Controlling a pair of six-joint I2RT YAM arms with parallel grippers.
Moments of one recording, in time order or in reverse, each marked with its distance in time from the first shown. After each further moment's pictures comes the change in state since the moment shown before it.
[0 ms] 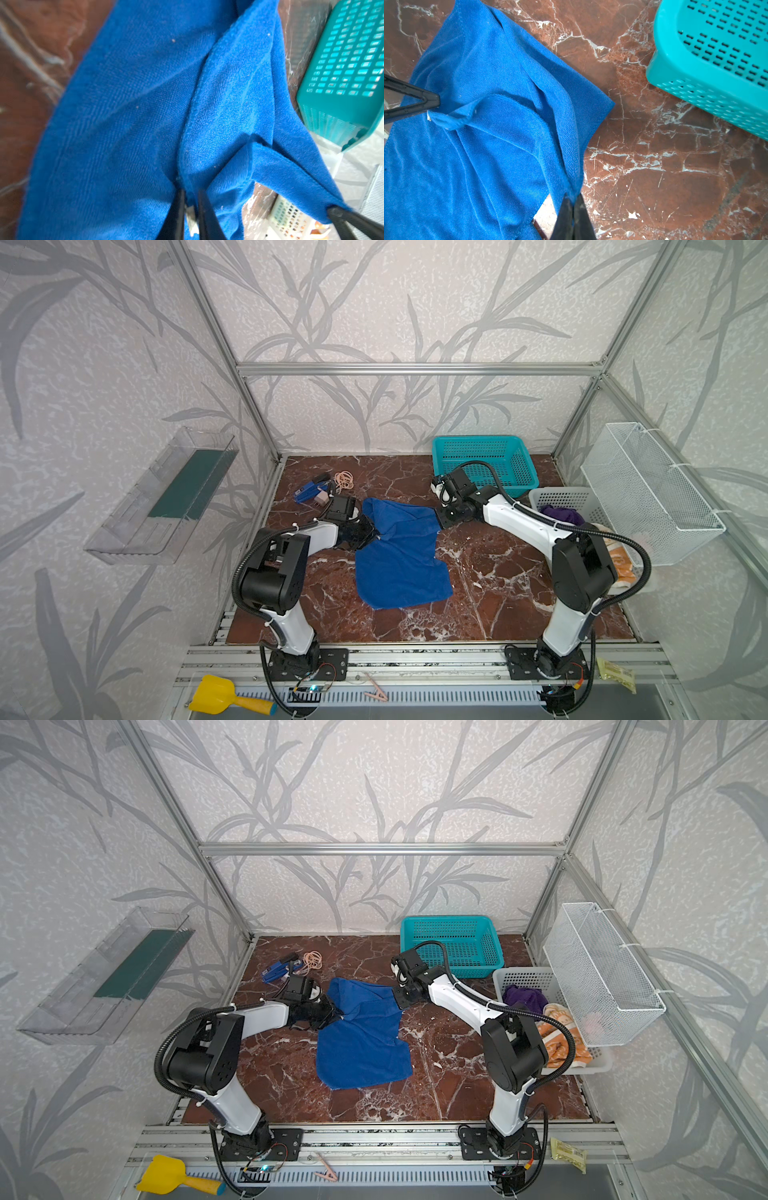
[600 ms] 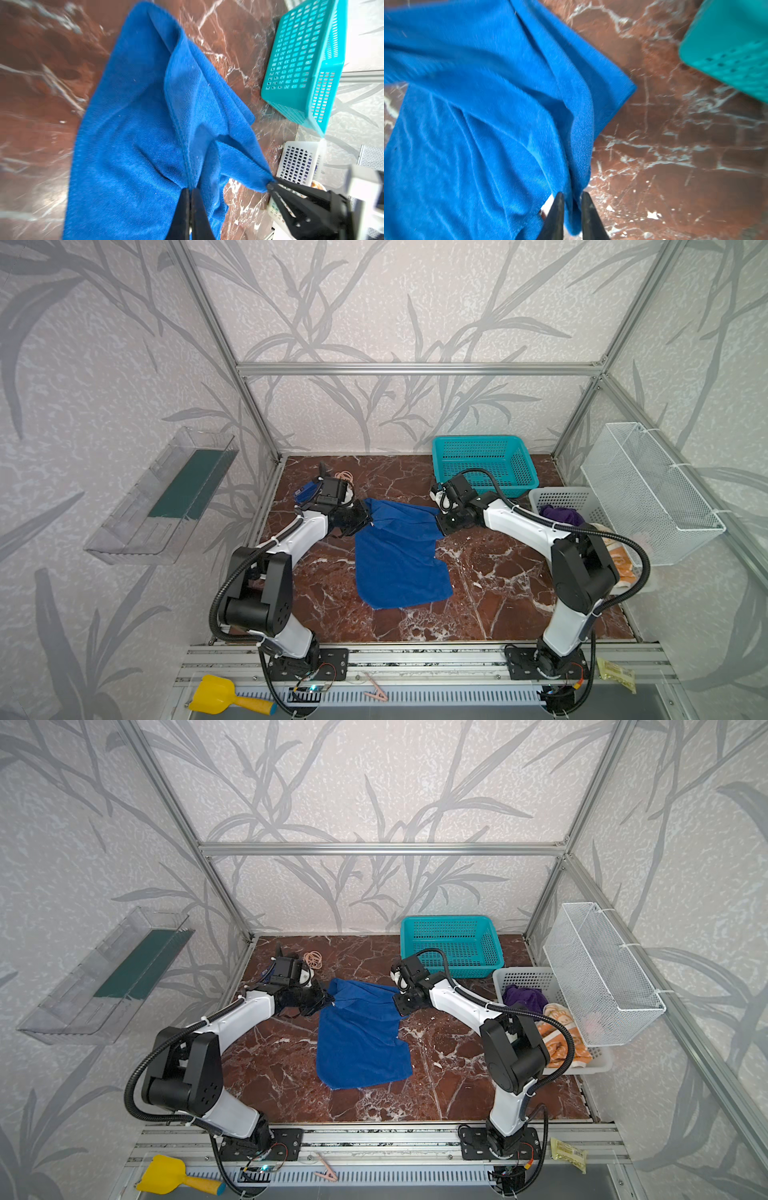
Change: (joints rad) left arm 0.047 -0.160 0.164 -0.282 -0.023 0.160; right arm 0.000 -0.011 -0.089 0.040 -0.117 0.000
